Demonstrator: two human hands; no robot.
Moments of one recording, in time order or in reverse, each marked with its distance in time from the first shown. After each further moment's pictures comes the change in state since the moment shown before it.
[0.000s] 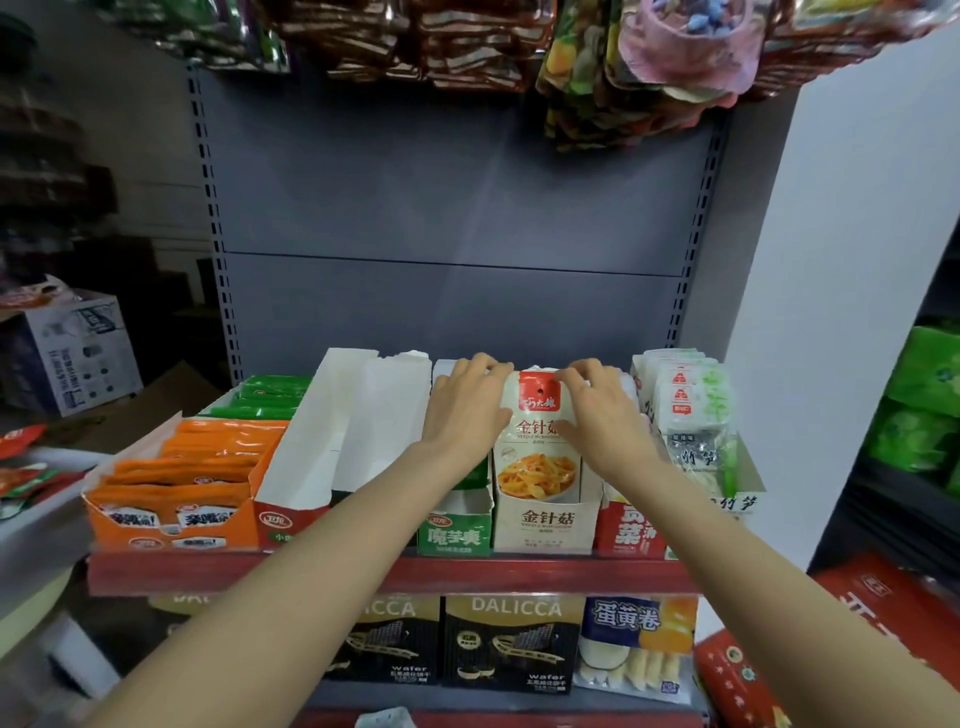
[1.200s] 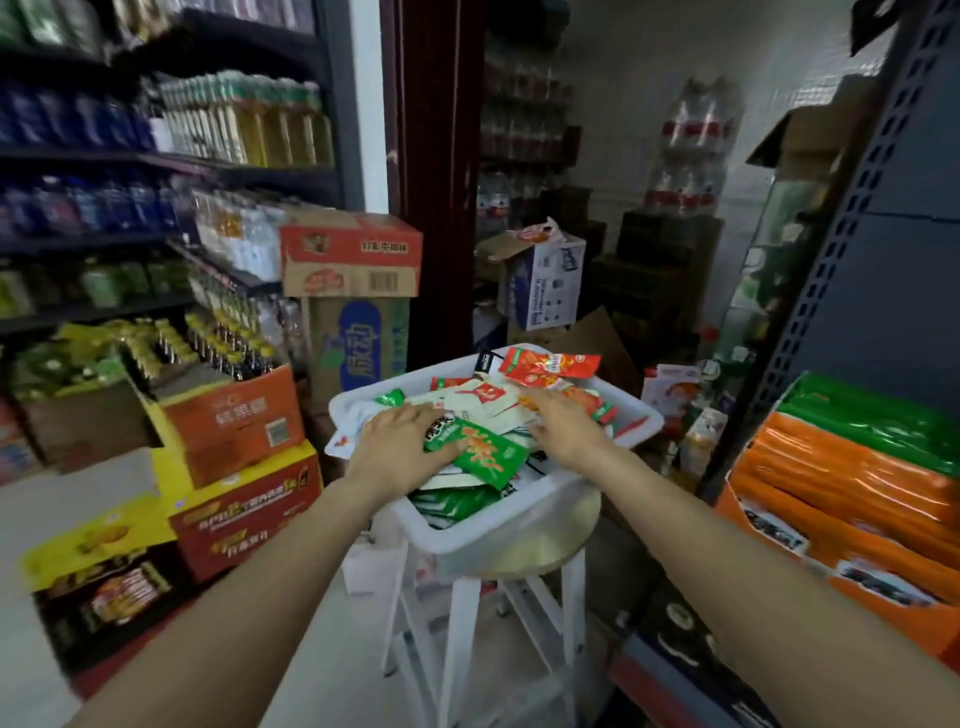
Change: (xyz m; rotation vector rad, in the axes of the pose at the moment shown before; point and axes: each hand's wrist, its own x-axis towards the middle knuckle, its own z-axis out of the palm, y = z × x) left_hand -0.336 -0.435 -0.216 0.285 -0.189 -0.967; right_hand 0.047 -0.545 0.224 0.471 -0.596 -0.707
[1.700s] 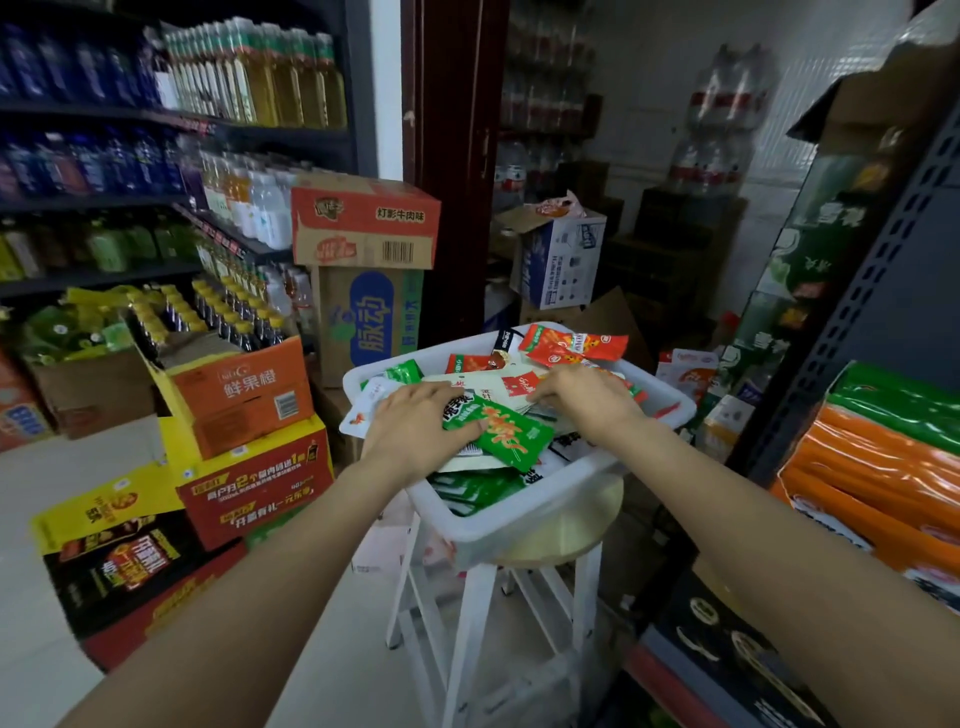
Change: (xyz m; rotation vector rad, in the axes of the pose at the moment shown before) left_hand 0.006 -0.008 0.009 0.027 0.065 -0.015; right_hand 0.020 0.000 -0.003 -0.367 0.006 -0.172
